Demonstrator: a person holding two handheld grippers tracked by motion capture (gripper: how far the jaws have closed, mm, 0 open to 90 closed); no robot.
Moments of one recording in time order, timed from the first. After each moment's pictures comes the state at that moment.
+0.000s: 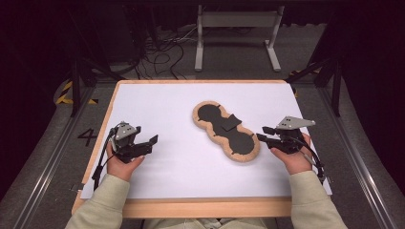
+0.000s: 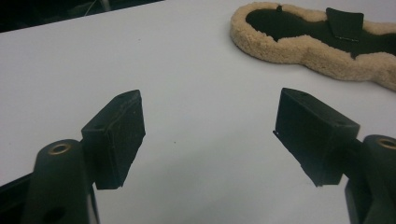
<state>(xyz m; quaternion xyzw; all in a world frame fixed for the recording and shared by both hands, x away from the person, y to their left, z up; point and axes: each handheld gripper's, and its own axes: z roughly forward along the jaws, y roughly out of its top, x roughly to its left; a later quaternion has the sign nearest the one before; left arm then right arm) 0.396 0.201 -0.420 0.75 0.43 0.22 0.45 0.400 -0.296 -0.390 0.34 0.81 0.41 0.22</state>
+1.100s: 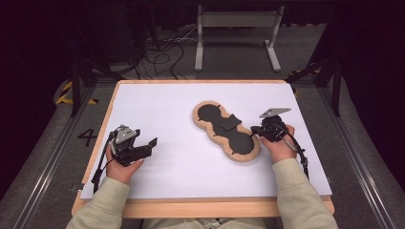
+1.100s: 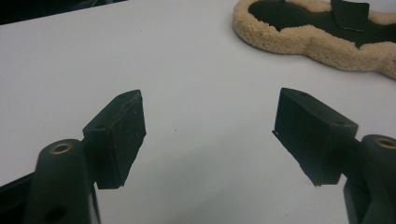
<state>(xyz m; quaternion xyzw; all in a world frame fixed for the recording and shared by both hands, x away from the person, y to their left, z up) 0.390 0.201 -0.426 0.75 0.44 0.23 0.44 0.458 -0.272 -0.419 0.41 0.83 0.33 0.18</state>
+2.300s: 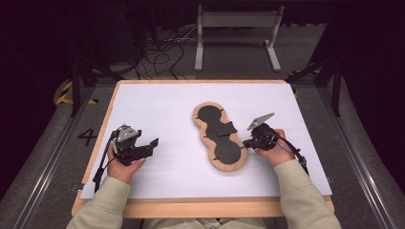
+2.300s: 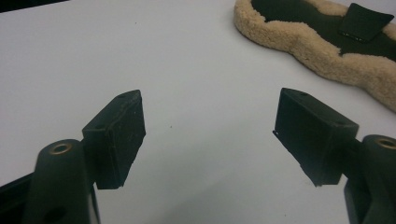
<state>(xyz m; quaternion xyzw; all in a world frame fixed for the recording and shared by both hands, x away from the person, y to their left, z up) 0.394 0.199 -0.429 0.76 0.44 0.22 0.43 0.441 -0.241 -0.426 0.29 0.91 0.27 0.09</state>
